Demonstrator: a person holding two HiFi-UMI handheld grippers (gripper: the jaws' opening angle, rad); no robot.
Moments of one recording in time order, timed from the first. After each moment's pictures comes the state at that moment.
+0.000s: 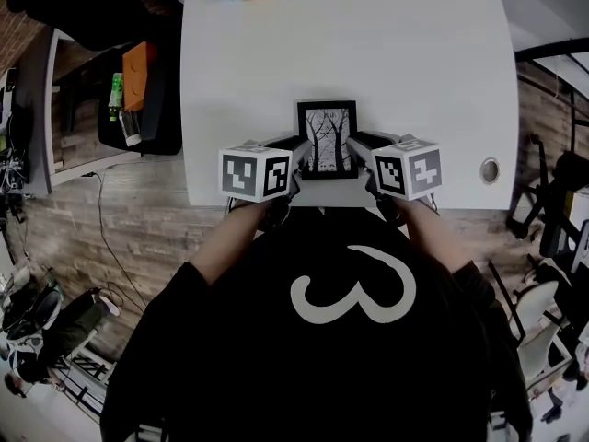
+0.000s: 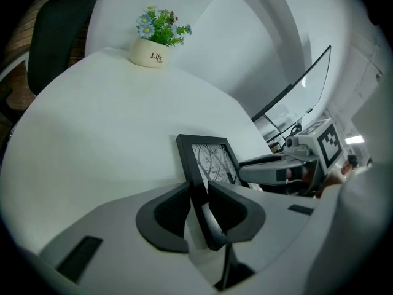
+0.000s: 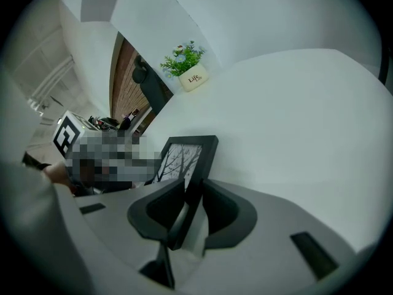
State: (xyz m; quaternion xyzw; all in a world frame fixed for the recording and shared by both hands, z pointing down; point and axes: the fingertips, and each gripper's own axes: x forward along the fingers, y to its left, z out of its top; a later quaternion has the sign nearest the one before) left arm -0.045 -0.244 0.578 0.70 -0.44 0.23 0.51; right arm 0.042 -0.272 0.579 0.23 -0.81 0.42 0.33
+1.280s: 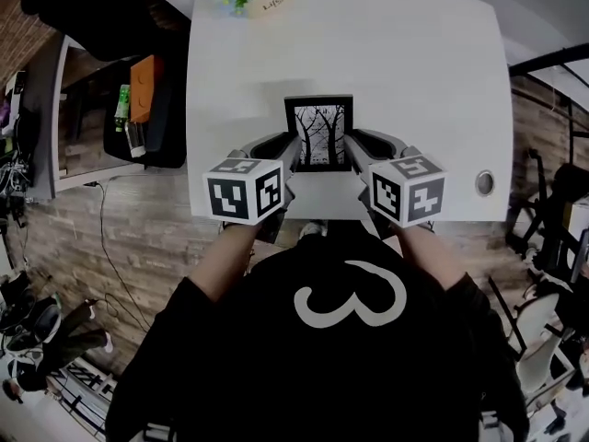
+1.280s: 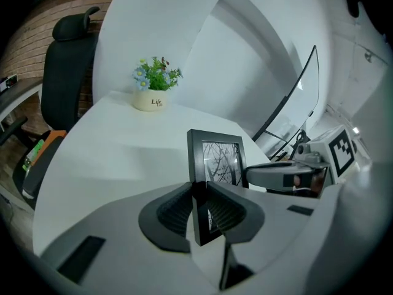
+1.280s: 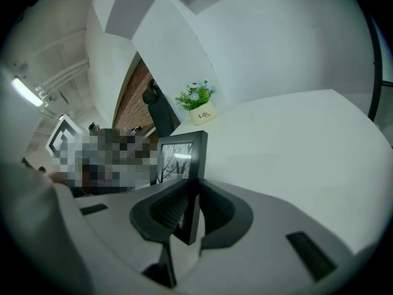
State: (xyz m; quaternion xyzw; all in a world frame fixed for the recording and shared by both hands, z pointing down) left arm -0.061 -0.267 0.514 0.72 -0.52 0.20 0.42; right arm 0.035 -0.293 0.510 0.29 -0.86 0.34 0.25
